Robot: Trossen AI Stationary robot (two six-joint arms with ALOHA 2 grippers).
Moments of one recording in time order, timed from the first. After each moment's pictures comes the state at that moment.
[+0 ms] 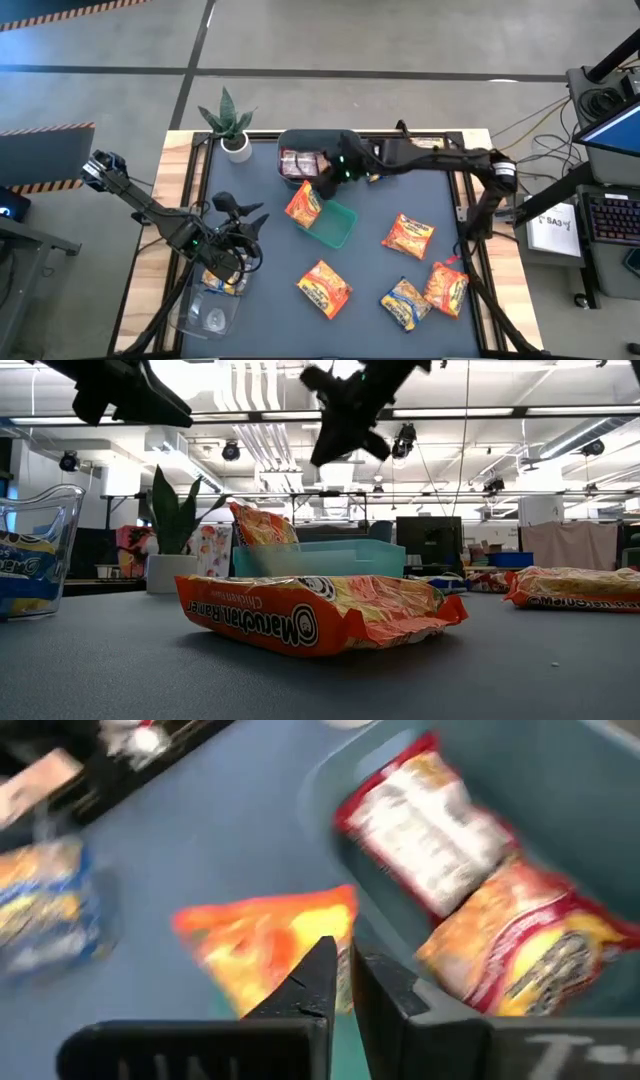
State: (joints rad) left arm -0.61 1.14 0.77 -0.54 -1.23 -0.14; right arm -0.18 1.75 1.59 -0.61 0.08 0.44
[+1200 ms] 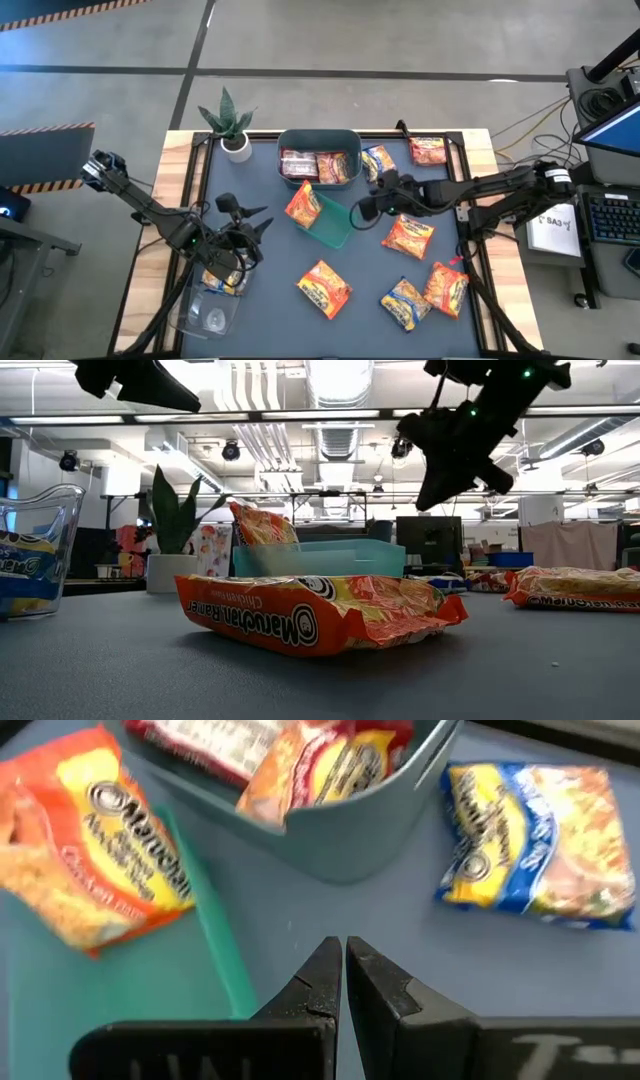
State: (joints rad) left arm -0.61 1.14 0.79 -0.44 -1.18 -0.14; right arm 0.01 1.33 0.85 -0.43 0.50 0.87
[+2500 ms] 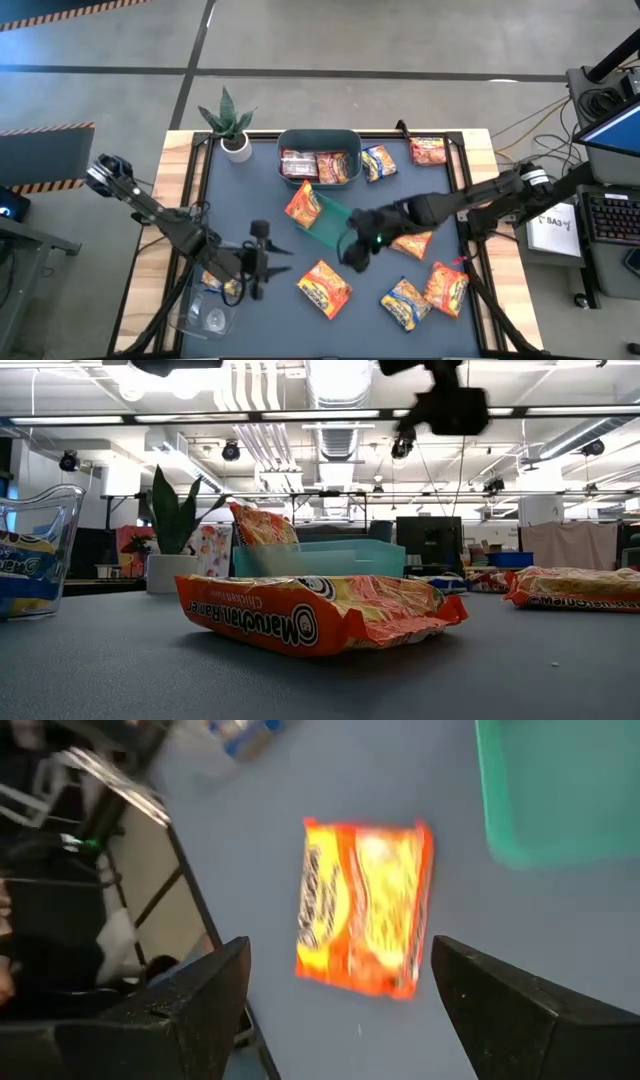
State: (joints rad) left arm -0.61 1.26 0.79 -0.01 -0.60 0.01; right arm 0.24 1.53 1.24 -0.50 -0.12 1.00
